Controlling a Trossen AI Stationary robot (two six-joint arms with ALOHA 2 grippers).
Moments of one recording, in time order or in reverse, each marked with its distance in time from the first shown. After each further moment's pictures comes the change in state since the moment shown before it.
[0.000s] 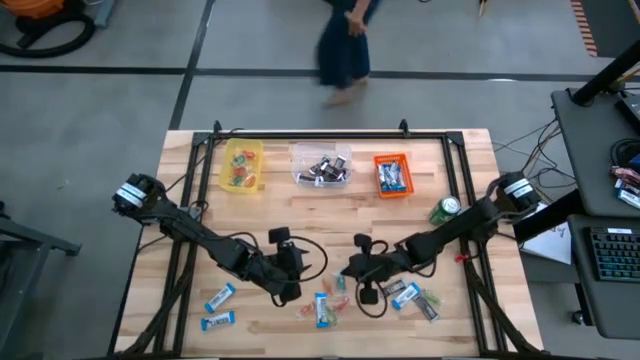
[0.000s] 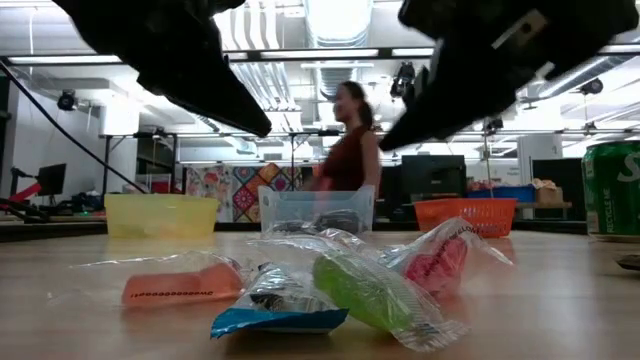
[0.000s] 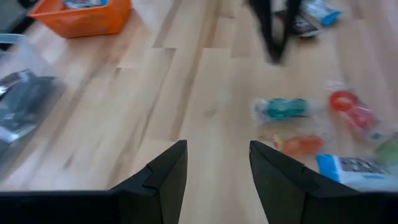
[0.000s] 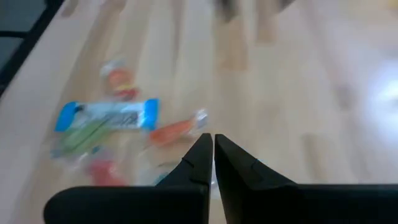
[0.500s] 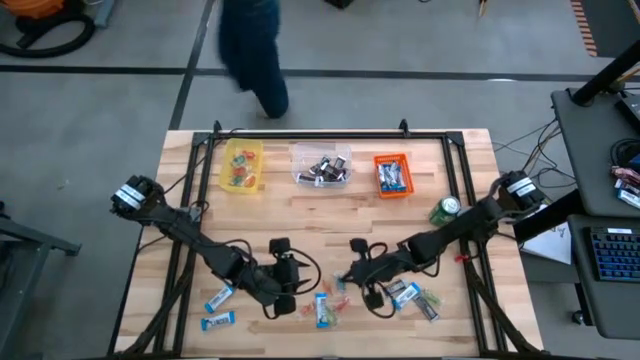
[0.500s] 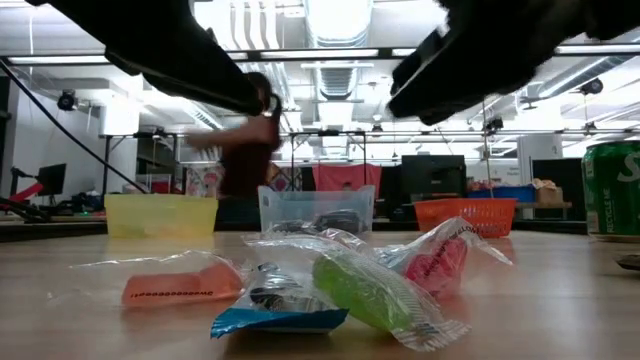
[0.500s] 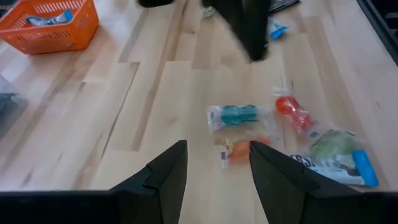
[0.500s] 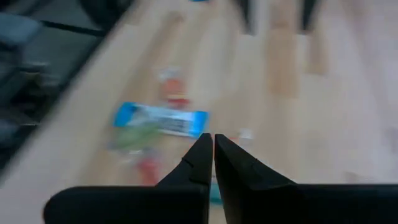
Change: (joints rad) left arm -0.070 0.001 -0.006 0.081 0.019 0.013; right arm 0.015 -0.017 -0.006 0.070 -0.123 -0.138
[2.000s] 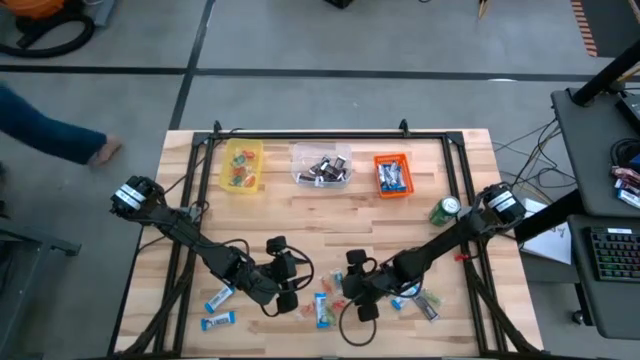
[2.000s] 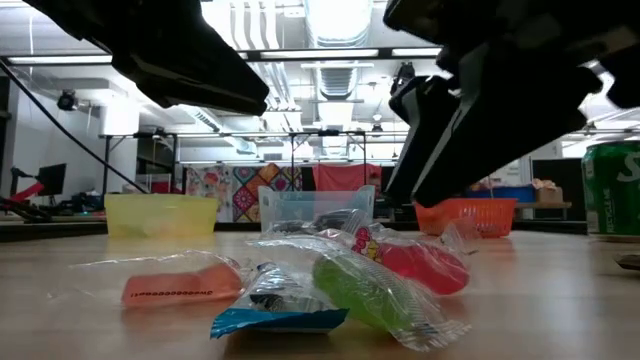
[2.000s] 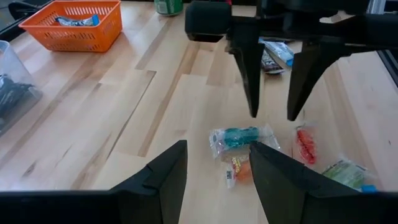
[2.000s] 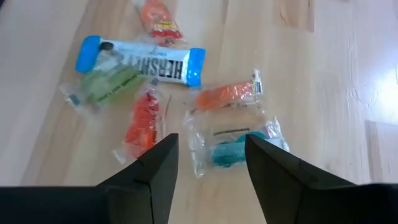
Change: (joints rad) left arm -0.007 0.000 -0.060 0.133 -0.090 -0.082; right arm 0.058 0.187 0.241 -0.380 0.103 0.097
